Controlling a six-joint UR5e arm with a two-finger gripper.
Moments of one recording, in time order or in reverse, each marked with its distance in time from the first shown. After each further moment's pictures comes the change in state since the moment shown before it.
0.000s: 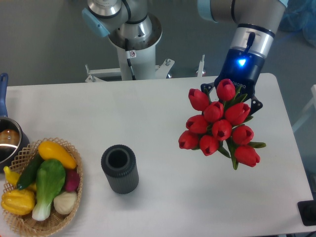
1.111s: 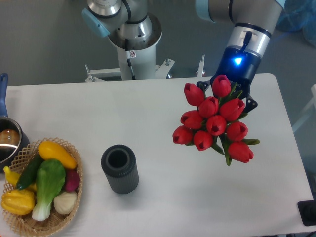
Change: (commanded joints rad) arm -0.005 0.006 -0.021 0.005 -0.066 0.006
